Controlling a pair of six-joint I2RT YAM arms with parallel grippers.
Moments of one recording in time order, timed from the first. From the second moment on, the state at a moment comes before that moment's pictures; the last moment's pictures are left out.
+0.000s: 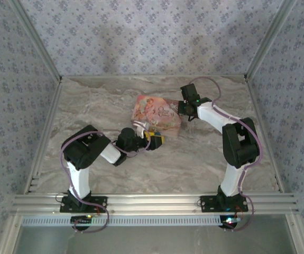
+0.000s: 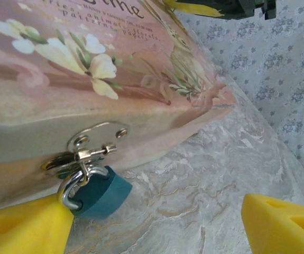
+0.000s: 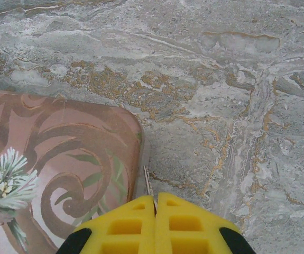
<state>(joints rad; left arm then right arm) -0.71 1.92 0.57 1.11 0.36 -0.62 0.37 1.83 1.31 -0.42 0.18 0.36</state>
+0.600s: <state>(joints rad) -0.71 2.01 0.62 1.18 0.39 -0.66 0.37 1.83 1.31 -0.42 0.19 0.36</state>
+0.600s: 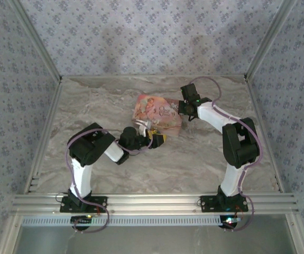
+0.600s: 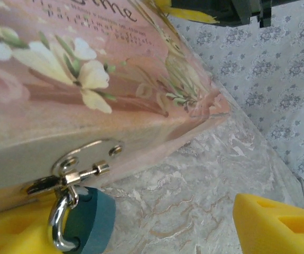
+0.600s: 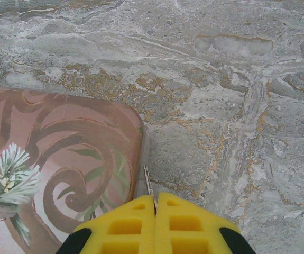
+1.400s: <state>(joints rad) -0.64 2.04 0.62 1.16 0.47 -0.73 0.37 1.83 1.31 -0.42 0.18 0.36</state>
